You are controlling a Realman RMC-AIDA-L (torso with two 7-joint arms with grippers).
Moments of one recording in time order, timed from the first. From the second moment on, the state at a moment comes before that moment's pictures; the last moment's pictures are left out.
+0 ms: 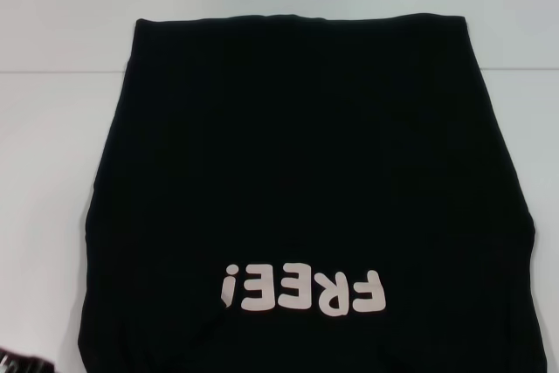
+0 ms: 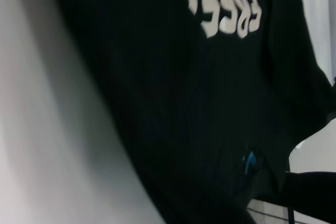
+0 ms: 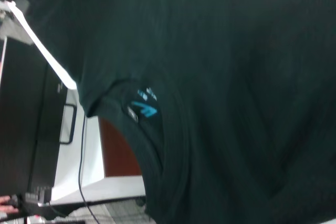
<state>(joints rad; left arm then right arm) -0.55 -1.88 0.61 0.57 2.57 1.95 -2.25 0.56 1.97 -0.71 -0.74 -2.65 -1.96 2.06</state>
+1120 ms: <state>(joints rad) -0.61 -2.01 0.19 0.46 2.05 1.25 -2.03 0.60 2.05 -0.27 -0.47 -2.00 -1.24 1.80</state>
